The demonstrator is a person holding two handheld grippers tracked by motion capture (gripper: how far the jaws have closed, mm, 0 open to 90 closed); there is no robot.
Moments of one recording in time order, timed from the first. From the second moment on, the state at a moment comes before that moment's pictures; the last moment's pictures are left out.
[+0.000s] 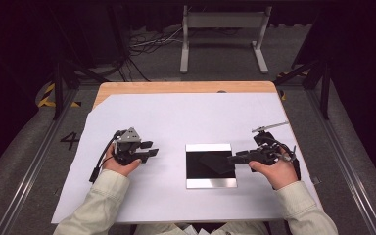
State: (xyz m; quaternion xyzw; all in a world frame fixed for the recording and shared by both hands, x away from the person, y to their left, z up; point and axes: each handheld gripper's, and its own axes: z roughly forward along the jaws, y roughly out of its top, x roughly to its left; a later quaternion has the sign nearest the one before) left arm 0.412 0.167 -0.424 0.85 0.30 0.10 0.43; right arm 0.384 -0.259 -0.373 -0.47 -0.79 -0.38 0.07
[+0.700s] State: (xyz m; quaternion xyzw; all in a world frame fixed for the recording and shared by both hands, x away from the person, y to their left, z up) left arm 0.413 0.165 -0.425 0.85 0.29 0.10 0.43; right arm 0.392 -0.240 -0.397 -0.47 -0.79 -0.37 0.14
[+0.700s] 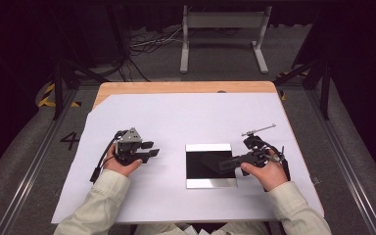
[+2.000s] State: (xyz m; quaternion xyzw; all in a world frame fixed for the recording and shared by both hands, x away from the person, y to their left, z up) left arm 0.412 0.164 -0.425 0.85 0.30 0.10 0.43; right arm 0.389 -0.238 -0.389 -0.45 -0.81 -0.36 0.14
